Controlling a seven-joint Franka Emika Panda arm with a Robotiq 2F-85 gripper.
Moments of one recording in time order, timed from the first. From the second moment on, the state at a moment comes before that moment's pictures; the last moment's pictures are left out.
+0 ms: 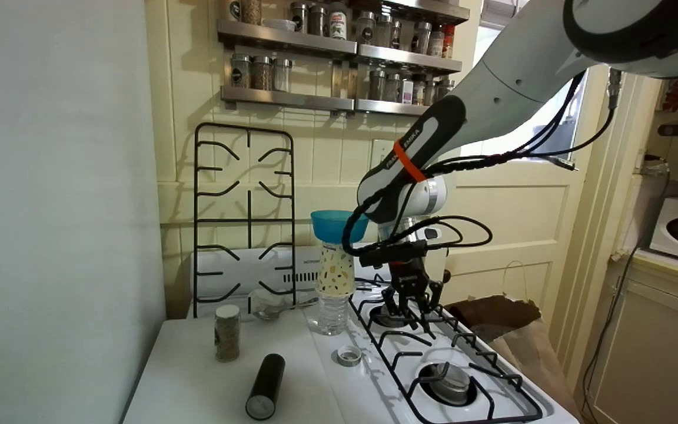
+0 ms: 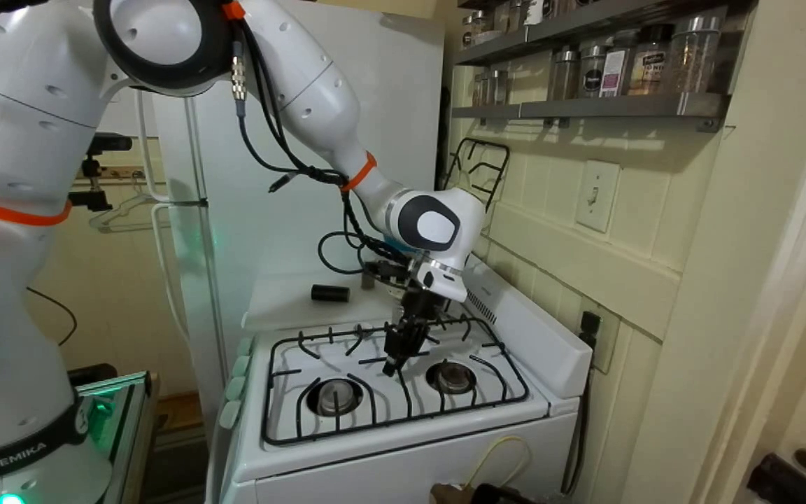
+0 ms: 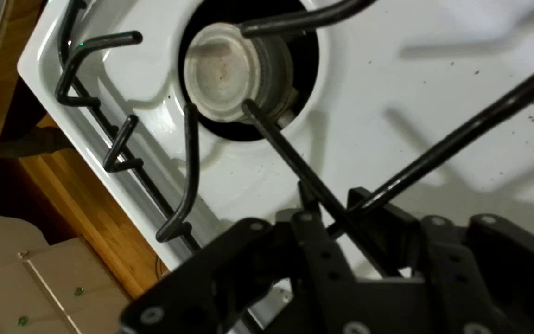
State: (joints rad) arm 0.06 0.49 -0.07 -1.91 -0.03 1.95 1.02
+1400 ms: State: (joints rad) arm 0.04 0.33 -0.10 -1.92 -0.05 1.62 1.02
